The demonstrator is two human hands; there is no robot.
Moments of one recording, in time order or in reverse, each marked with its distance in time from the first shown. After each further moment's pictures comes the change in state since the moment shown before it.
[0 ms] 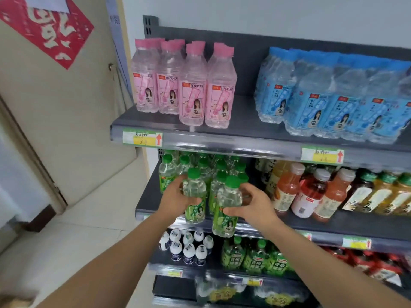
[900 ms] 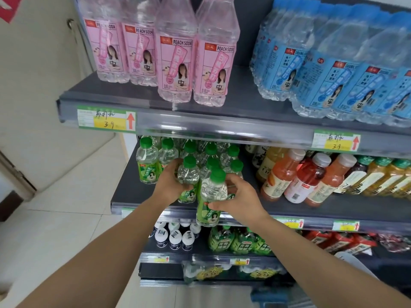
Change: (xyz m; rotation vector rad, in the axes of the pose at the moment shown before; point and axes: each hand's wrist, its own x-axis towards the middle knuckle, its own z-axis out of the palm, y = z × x) left_hand 0.075 -0.041 0.034 0.093 -0.085 0.062; right_hand 0.033 0.022 0.025 -0.083 -0.016 0.028
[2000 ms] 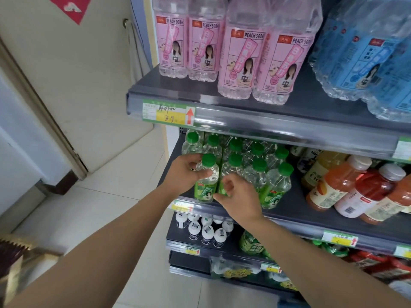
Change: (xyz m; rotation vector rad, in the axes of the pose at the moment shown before) left_hand -0.015 -0.011 -0.075 -0.101 0.086 0.085; right_hand 0.029 -0.023 0.094 -0.326 0.049 -0.207
